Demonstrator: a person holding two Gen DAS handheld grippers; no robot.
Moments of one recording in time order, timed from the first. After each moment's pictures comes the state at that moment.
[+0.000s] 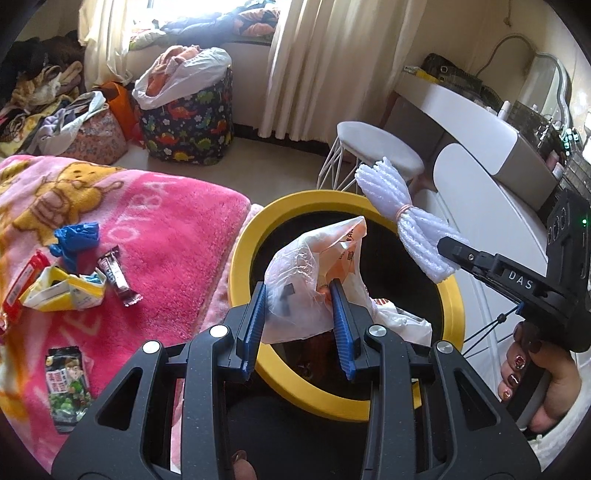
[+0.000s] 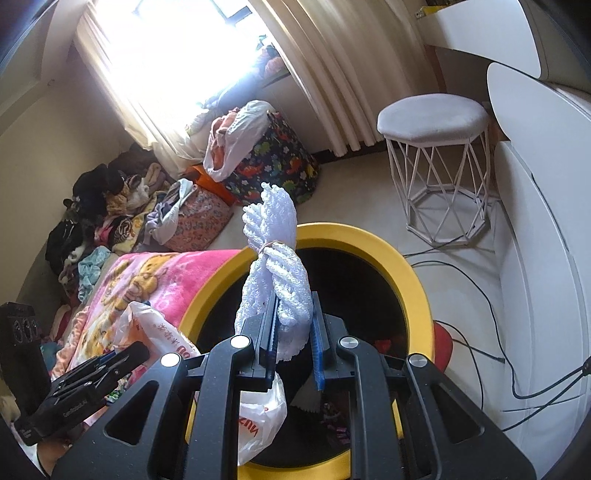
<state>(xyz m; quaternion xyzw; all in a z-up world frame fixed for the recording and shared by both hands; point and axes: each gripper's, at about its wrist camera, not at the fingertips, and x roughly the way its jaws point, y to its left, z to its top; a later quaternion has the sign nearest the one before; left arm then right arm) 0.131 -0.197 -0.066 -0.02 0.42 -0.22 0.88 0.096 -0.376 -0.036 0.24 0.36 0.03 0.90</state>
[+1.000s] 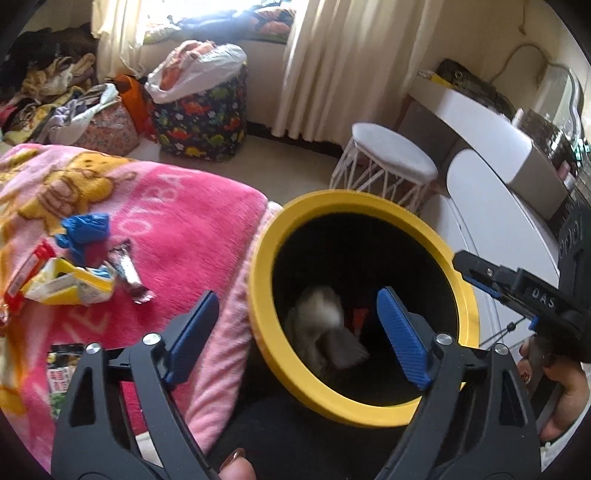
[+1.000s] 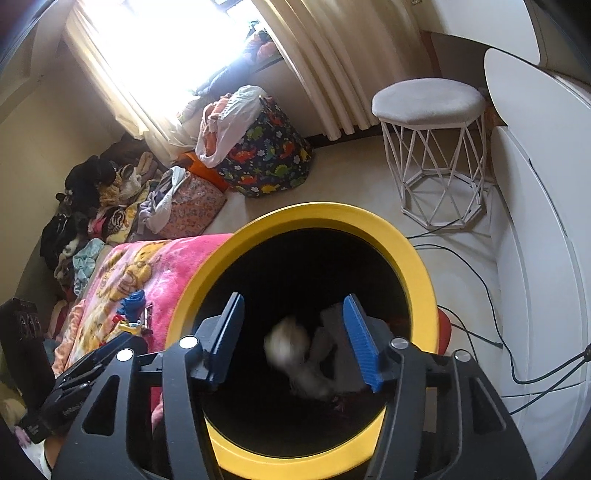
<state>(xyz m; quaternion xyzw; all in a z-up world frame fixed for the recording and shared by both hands) 0.136 -0.186 -0.068 -0.03 0.41 -0.19 0.89 0.099 -0.367 -0.039 0.24 0.39 0.03 0.89</state>
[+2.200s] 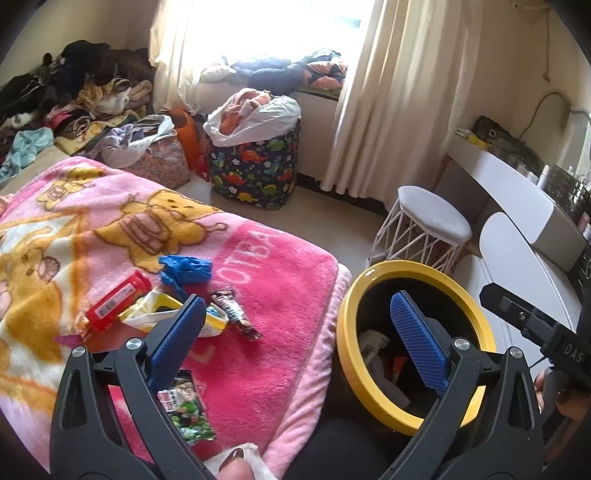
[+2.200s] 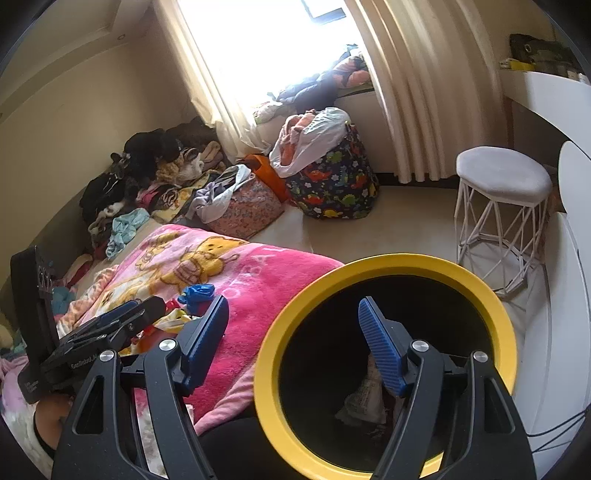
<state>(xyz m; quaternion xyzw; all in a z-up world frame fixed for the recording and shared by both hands) 0.125 -0.105 -0.021 -0.06 0.33 -0.11 0.93 0.106 -0.283 0.014 0.15 0.33 0.14 0.92</state>
